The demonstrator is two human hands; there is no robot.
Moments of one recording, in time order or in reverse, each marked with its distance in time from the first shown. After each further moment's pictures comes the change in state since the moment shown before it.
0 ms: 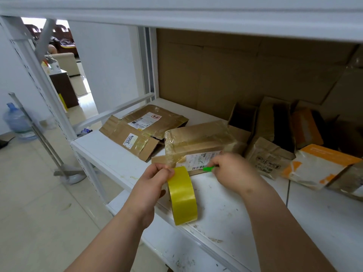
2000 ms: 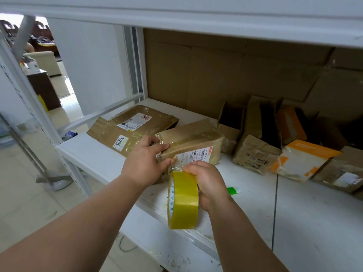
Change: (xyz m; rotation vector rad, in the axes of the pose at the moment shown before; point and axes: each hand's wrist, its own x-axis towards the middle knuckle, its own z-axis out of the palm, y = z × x) left_hand 0.072 0.017 -0.013 1.113 0.086 0.705; right_hand -0.014 -0.055 0.036 1.475 -0.012 0.420
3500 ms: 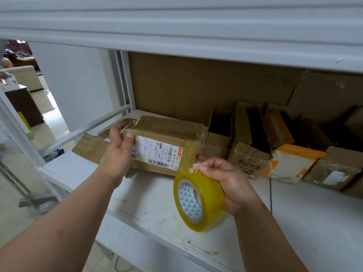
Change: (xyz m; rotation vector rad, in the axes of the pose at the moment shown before) left_hand 0.041 -0.005 -0.040 -0.702 0.066 -0.279; right_hand -0.009 -0.030 -0.052 0.216 -0.187 -0.234
